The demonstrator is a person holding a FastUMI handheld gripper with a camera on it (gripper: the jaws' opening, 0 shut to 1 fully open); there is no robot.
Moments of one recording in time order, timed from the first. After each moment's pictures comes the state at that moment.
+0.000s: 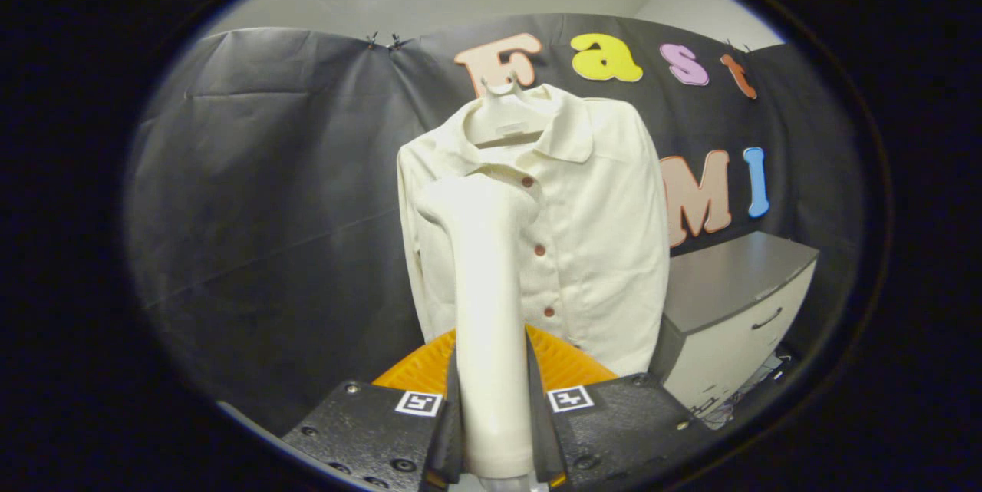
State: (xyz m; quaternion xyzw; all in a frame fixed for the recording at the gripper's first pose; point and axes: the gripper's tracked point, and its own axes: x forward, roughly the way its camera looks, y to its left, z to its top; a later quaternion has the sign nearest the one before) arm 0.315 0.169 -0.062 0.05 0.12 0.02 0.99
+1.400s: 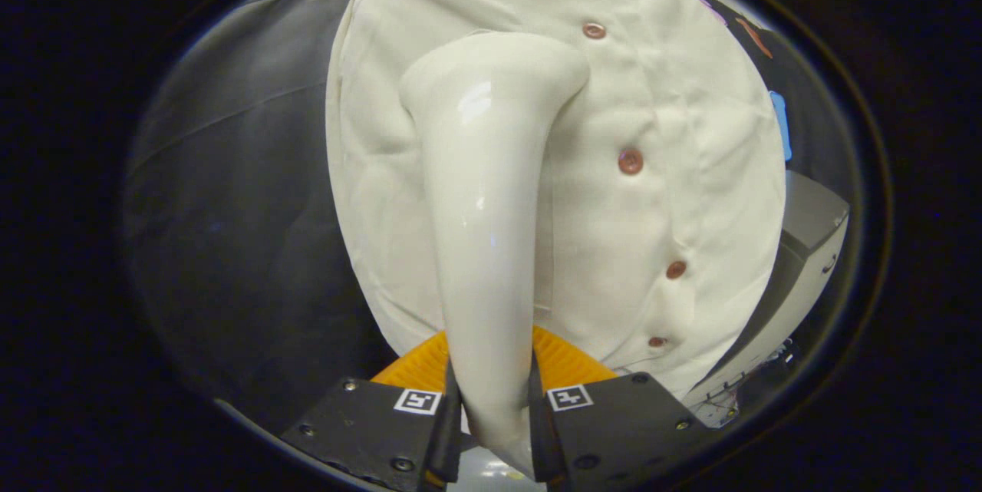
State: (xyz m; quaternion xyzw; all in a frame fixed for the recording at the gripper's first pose) arm 0.421 0.179 -0.302 0.03 0.26 -0.01 0.97
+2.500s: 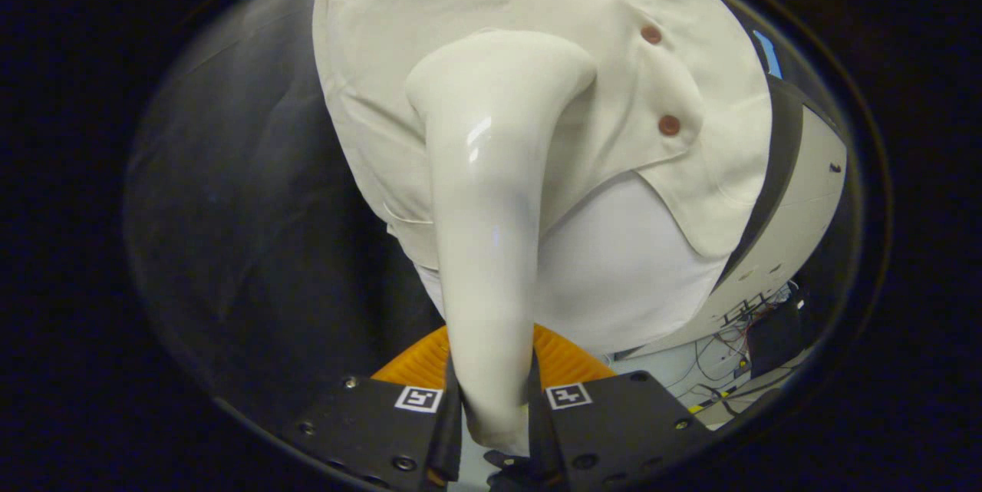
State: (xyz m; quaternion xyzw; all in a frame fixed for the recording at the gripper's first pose) arm 0.386 0.177 -0.328 0.06 0.41 -0.01 0.91
